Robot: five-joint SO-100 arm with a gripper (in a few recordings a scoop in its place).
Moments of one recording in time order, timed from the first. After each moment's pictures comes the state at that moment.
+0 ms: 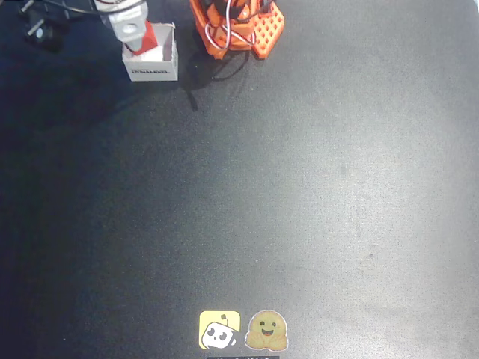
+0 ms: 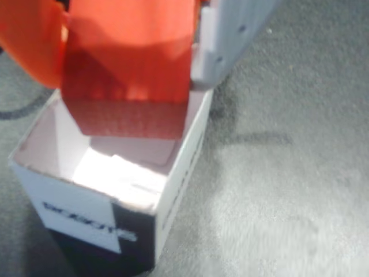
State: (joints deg) arm 68.4 125.5 115.3 97.2 92.4
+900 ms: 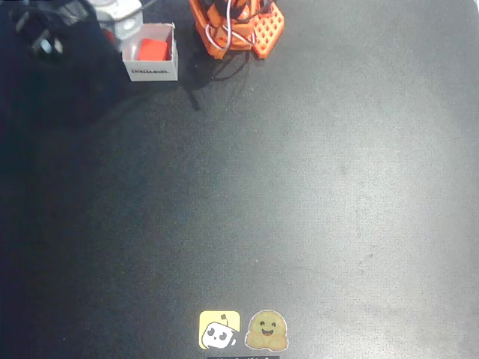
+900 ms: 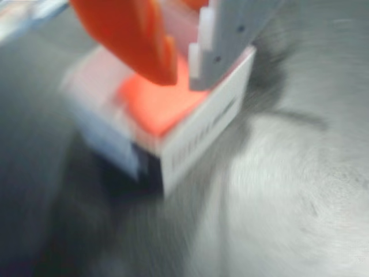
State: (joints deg) arm 63.7 124.9 109.2 91.9 67.5
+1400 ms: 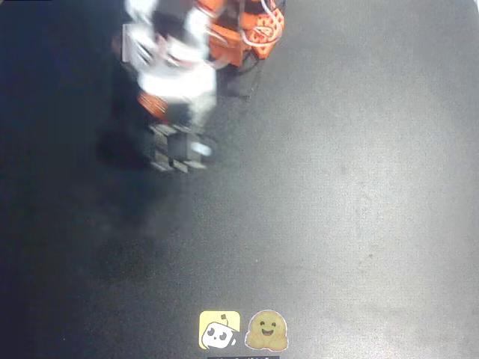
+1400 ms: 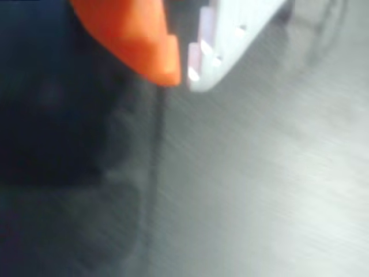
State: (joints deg) arm 16.0 120.5 110.9 80.9 69.4
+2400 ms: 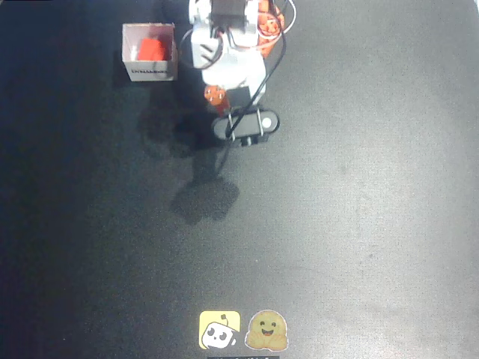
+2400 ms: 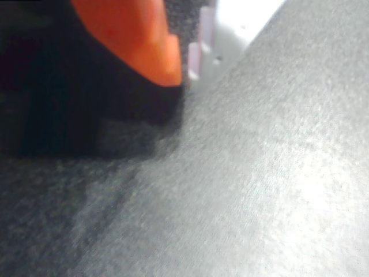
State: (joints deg) arm 5.3 159.4 158.7 70.5 76.9
